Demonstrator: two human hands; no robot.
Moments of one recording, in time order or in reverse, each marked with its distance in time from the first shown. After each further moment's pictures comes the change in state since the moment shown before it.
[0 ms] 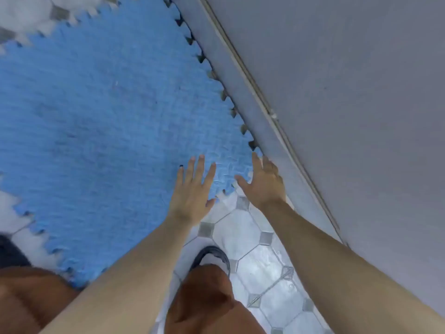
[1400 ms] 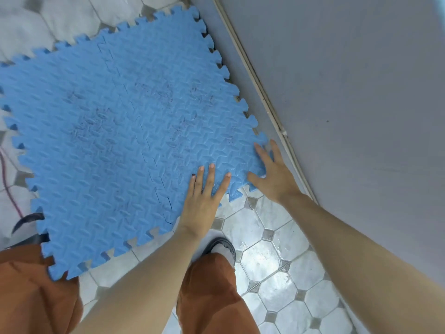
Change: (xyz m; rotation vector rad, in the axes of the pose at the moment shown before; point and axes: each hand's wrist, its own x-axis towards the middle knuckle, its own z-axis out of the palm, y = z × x) left_hand -0.045 -0.001 -0.073 -0.108 0.086 -0.009; right_hand -0.021 -0.041 -0.093 0.218 -0.142 -0.184
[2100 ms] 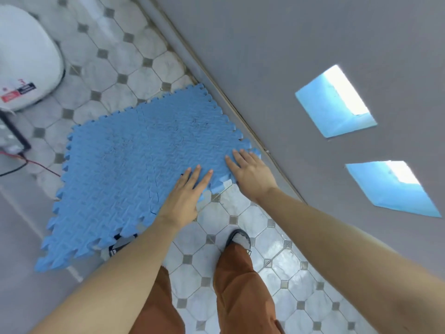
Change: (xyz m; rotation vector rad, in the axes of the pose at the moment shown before) left_hand -0.027 -0.071 -0.258 -0.139 -0.278 0.093; right_hand -0.098 -0.186 -0.101 -0.730 0.076 -0.313
